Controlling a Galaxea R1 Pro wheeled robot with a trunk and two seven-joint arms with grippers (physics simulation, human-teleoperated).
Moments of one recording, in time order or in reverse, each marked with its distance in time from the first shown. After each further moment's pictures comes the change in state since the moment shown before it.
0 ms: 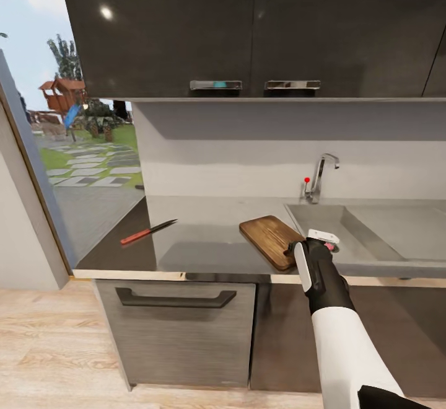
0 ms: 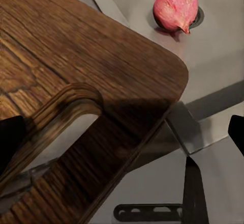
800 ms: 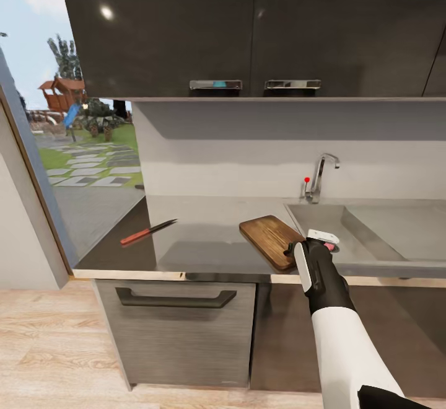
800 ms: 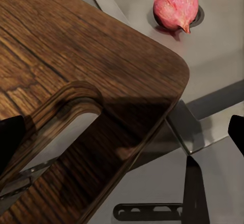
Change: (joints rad) left arm 0.000 0.000 0.000 0.000 0.000 0.000 0.000; right arm 0.000 0.000 0.000 0.002 0.001 0.000 0.000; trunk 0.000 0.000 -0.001
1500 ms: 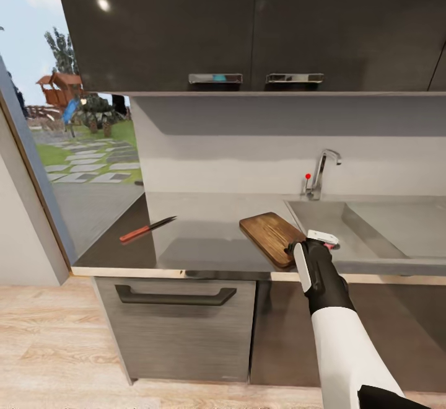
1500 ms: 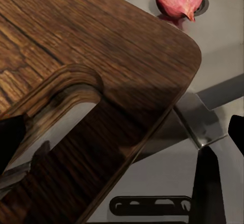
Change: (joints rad) left arm 0.000 0.000 0.000 0.000 0.000 0.000 0.000; right arm 0.000 0.000 0.000 0.008 0.000 -0.001 0.000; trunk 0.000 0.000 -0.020
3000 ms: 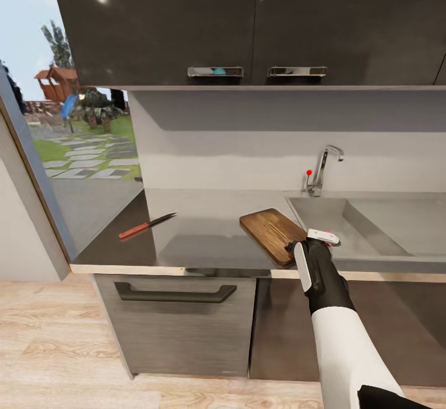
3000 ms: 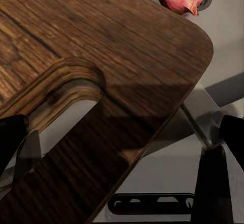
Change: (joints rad) left arm 0.000 0.000 -0.001 0.000 0.000 0.000 0.000; right arm -0.001 0.000 0.001 -0.008 -0.002 -0.005 0.002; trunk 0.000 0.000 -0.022
